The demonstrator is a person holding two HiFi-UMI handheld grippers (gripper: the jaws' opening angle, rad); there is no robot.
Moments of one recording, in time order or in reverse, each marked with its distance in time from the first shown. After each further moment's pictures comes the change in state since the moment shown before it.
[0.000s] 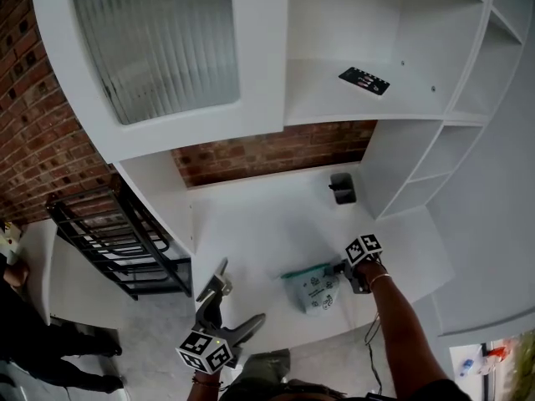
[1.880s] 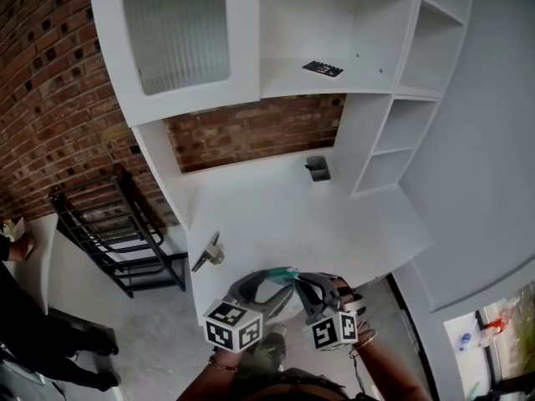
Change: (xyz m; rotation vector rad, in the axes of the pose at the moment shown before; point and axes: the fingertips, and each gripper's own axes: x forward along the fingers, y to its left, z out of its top) left arm -0.033 -0.160 -0.005 0.084 0.126 -0.202; right arm -0.119 0.287 -0.166 -1.355 -0.791 -0.687
